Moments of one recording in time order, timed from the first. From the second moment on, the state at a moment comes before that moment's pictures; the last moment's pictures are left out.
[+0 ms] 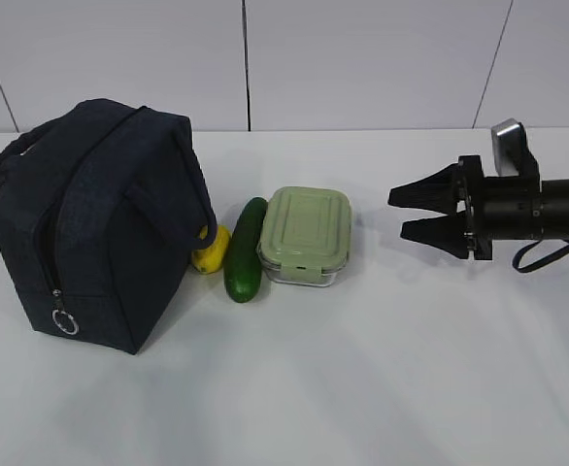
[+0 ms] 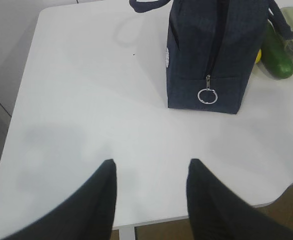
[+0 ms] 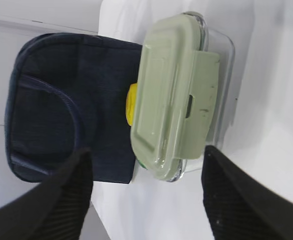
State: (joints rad) left arm 0.00 0.01 -0.53 -0.09 1.10 0.11; right arm -0.13 2.12 -1.12 1.63 1.16 -1.21
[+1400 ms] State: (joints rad) left arm 0.00 0.01 -0.53 -0.09 1.10 0.11; right arm -0.03 2.38 -1.36 1.67 1.16 -1.18
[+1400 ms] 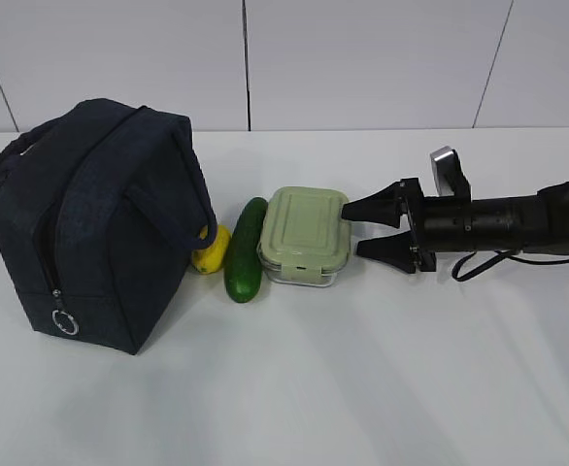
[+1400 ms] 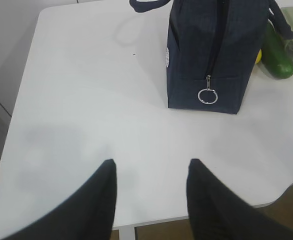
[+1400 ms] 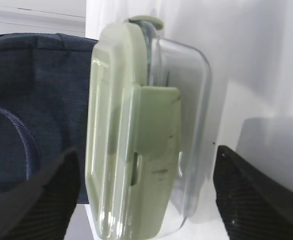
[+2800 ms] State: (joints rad) left arm 0.00 0.01 -0.53 -0.09 1.10 0.11; right arm -0.02 2.38 -1.36 1.70 1.16 -1.16
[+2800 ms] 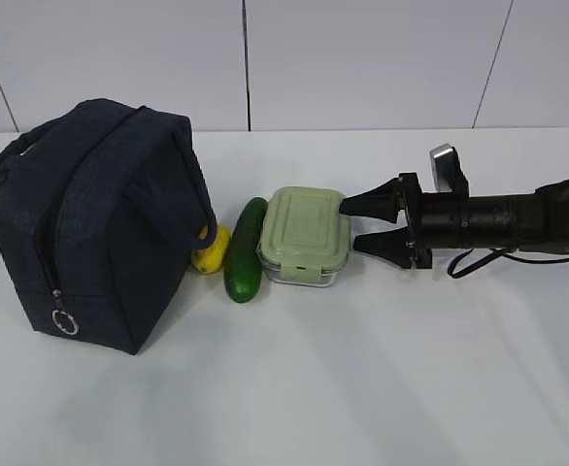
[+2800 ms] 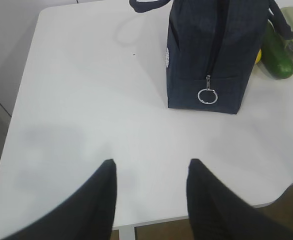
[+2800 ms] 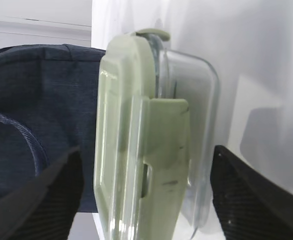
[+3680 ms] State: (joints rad) left arm 0.00 0.01 -0.53 -0.09 1.10 0.11; right arm 0.00 2.38 -1.41 1.69 1.16 -1.13
